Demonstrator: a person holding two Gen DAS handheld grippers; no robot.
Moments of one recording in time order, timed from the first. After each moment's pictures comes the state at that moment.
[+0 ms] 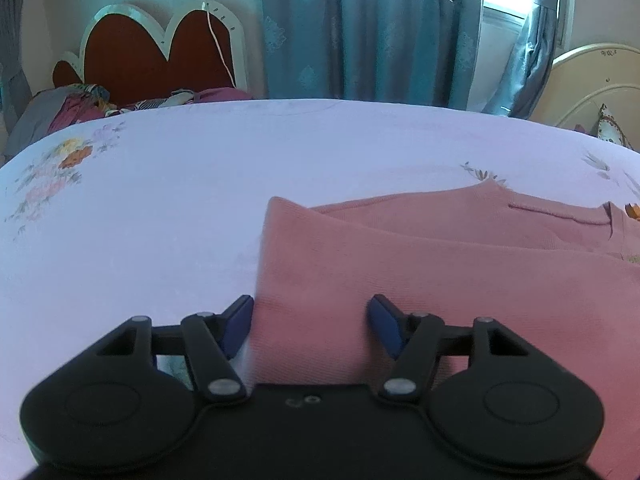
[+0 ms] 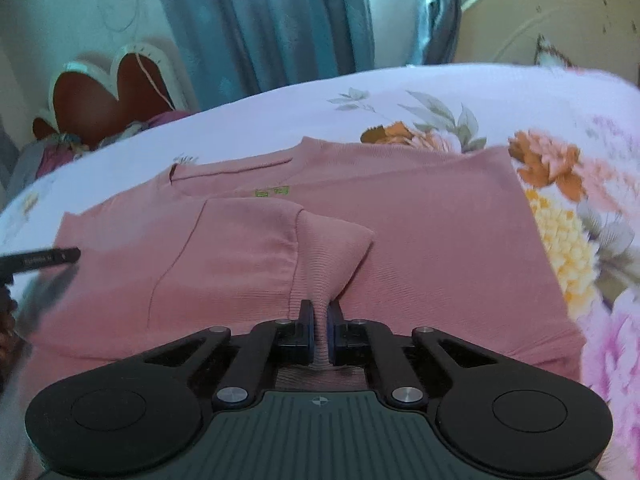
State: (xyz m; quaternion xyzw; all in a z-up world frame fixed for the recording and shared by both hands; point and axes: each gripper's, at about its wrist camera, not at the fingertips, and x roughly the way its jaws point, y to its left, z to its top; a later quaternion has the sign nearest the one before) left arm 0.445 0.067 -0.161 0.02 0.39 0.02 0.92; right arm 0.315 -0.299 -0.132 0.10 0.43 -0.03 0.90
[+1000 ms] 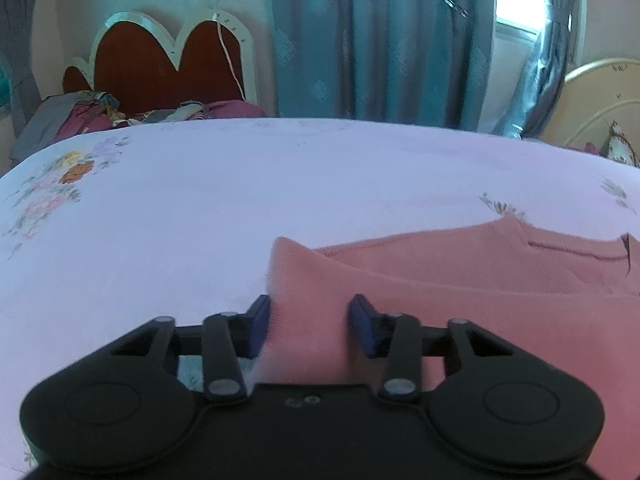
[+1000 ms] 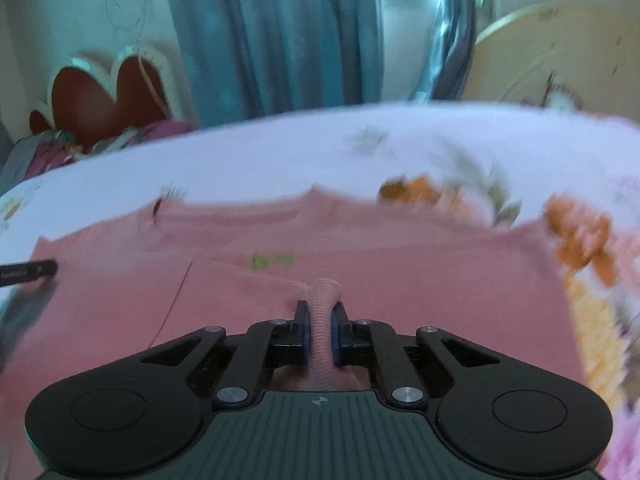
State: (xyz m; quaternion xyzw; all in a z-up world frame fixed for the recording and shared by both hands) left arm 0.466 0.069 -0.160 0.02 0.36 0.04 0.93; right arm 0.373 -0.296 -0.136 0.07 0.38 -0.05 0.92
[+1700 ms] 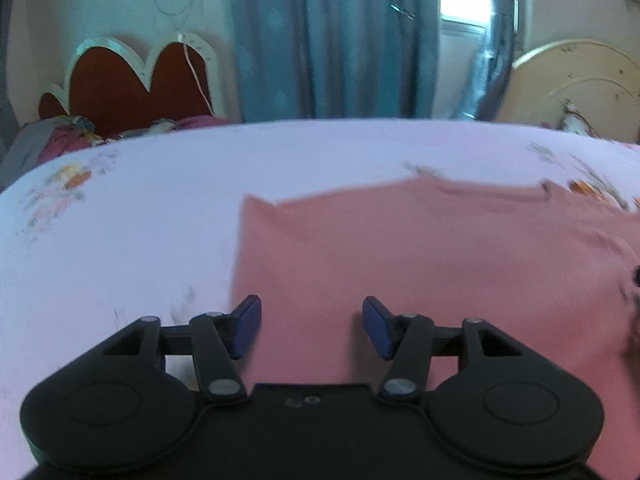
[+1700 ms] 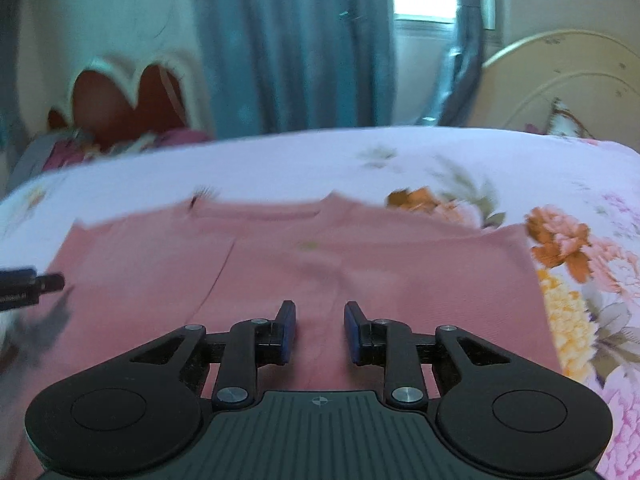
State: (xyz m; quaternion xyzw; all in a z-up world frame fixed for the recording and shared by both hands) left arm 0.373 0.044 -0.145 0.05 0.36 -0.02 0.93; right arm 0.326 -0.268 -0.125 0.04 0.40 0.00 0.91
